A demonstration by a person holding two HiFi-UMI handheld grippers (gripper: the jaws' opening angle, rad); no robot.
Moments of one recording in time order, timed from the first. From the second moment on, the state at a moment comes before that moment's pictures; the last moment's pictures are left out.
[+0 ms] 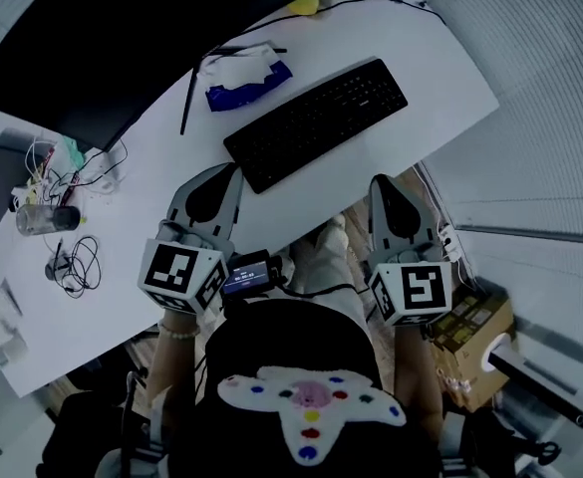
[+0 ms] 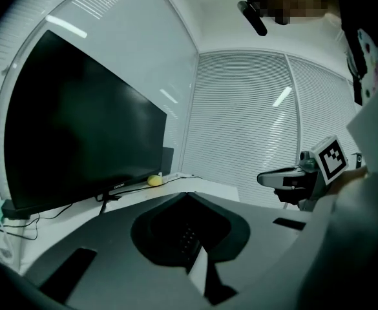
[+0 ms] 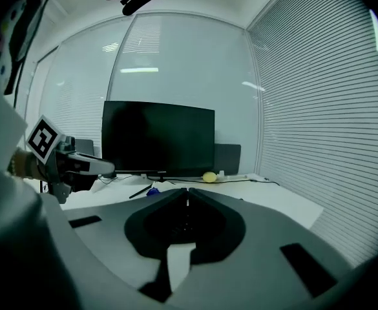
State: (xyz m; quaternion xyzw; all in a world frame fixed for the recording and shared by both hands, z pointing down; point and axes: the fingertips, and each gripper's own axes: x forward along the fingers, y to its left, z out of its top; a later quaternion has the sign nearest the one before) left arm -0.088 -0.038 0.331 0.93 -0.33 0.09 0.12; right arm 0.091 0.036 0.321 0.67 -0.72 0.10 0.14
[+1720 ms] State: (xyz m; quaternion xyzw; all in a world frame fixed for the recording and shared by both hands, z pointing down) left arm -0.083 -0.080 0.549 0.72 -0.49 0.14 0.47; right arm 0.147 -0.044 0.396 0.50 -0.82 0.16 0.21
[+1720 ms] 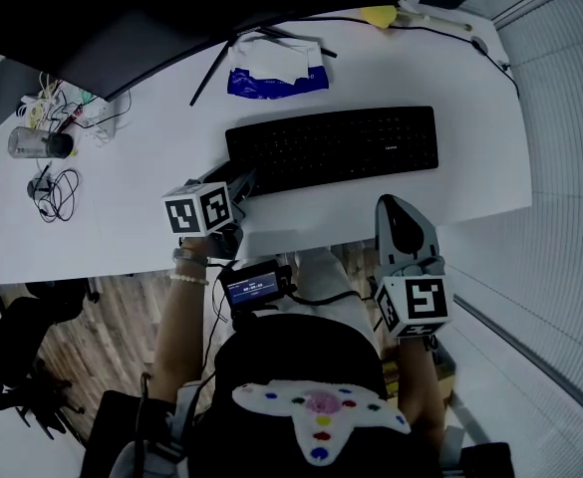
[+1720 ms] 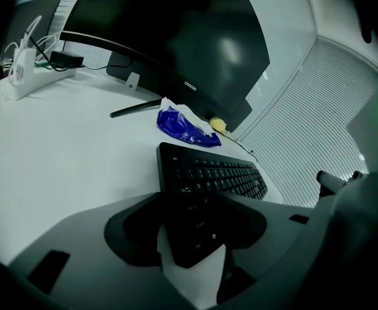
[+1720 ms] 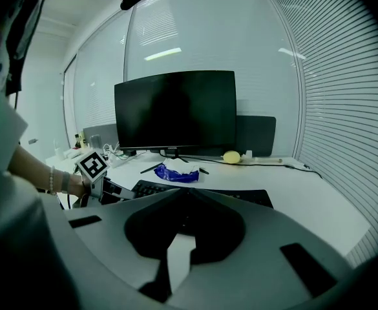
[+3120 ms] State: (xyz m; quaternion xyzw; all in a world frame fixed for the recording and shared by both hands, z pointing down) left arm -0.094 -0.077 0.489 0.72 -0.53 0.15 0.42; right arm 0.278 -0.178 0.515 0.47 -0.78 0.33 0.26
